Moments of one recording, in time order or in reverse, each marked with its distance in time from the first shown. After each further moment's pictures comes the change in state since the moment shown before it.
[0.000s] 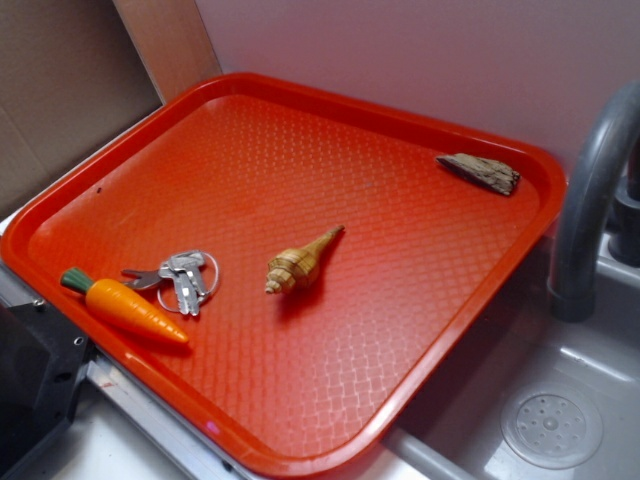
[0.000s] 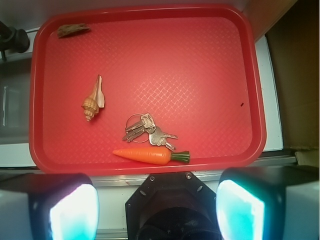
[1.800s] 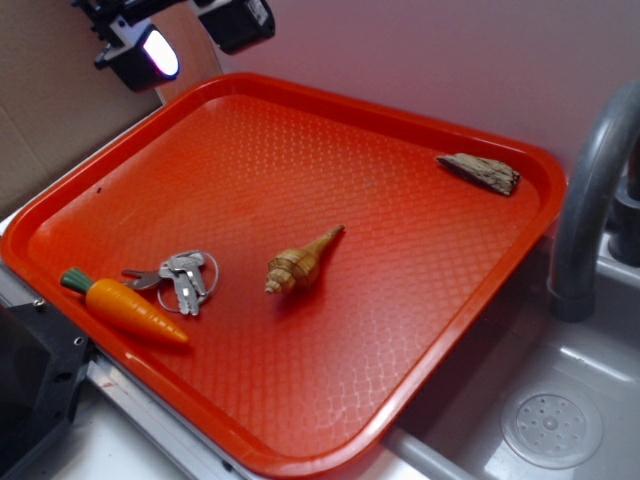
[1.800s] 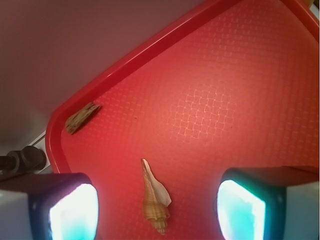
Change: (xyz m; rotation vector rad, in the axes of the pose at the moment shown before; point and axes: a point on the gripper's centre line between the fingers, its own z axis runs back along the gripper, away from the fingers) arm 0.102 -0.044 -0.091 -0.194 -0.082 0.504
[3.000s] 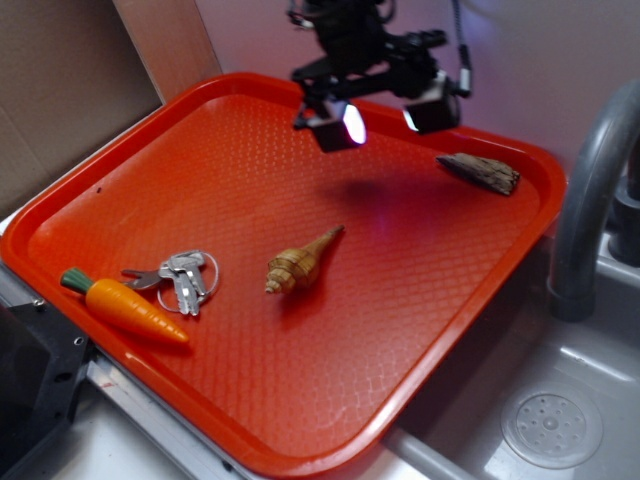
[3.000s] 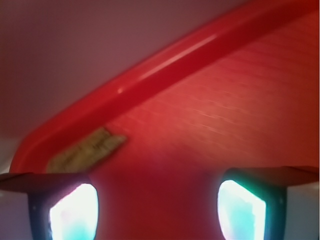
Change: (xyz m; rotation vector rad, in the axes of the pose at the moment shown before) arm 0.034 -0.071 -0.146 0.084 0.057 -0.053
